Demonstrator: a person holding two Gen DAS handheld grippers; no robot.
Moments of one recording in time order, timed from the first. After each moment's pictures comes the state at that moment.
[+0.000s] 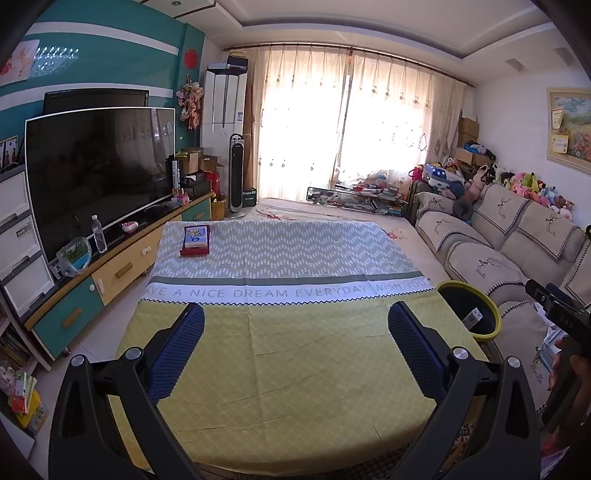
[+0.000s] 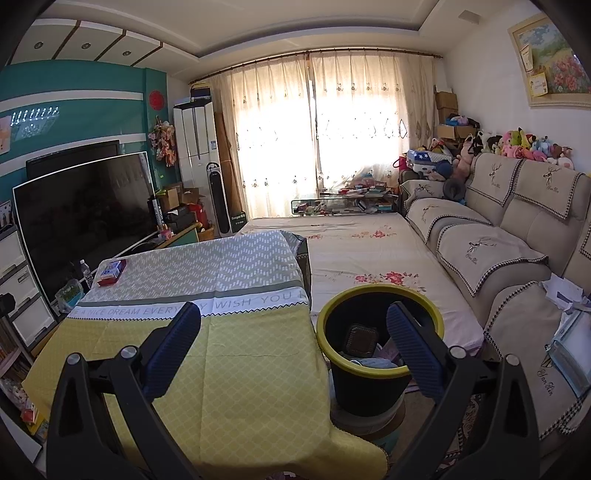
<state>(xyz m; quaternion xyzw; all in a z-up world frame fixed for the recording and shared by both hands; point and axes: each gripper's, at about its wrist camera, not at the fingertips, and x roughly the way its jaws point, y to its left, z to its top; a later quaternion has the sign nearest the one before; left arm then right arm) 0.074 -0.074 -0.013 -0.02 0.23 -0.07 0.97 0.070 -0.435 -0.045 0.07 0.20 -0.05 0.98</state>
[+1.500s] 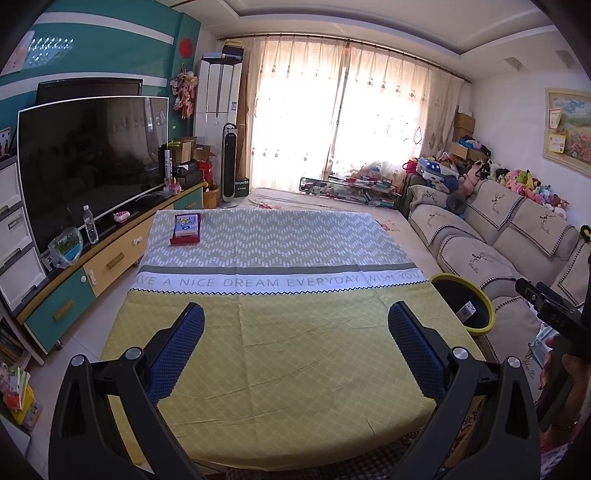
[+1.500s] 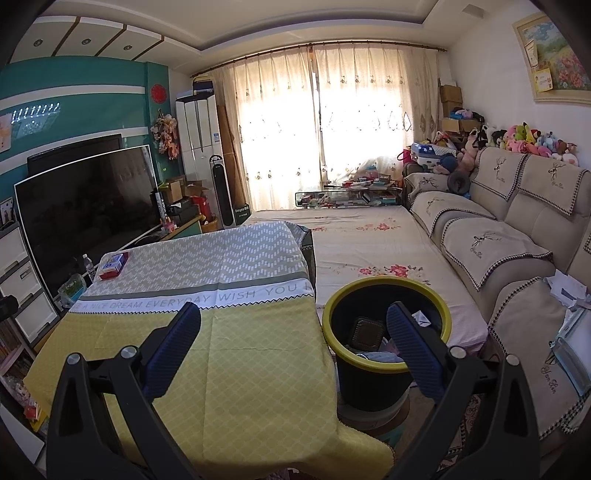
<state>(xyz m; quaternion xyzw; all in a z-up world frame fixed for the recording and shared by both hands) 0.079 -0.082 -0.025 -0.03 0.25 -0.08 0.96 0.075 -0.429 -0.057 0.07 0.21 -0.04 0.97</state>
